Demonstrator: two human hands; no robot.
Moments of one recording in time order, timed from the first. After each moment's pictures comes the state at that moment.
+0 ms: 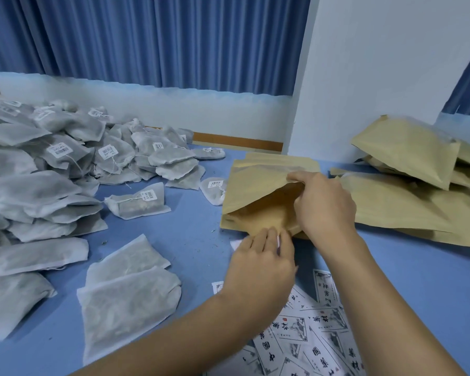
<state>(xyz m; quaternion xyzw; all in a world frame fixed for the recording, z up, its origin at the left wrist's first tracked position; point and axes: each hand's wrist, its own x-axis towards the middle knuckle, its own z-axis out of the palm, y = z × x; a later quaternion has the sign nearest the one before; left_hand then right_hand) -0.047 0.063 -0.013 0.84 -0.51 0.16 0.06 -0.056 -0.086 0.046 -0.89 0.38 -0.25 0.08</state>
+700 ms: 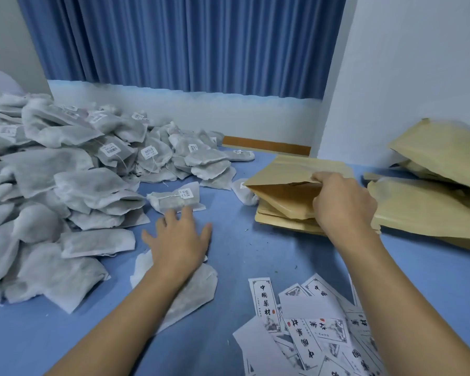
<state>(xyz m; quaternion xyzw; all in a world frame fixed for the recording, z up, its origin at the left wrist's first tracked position) 0.084 0.160 -0.033 0.97 -0.13 0.07 0.18 -0.031 -0.070 0.044 -0.88 0.40 -0.24 0.02</state>
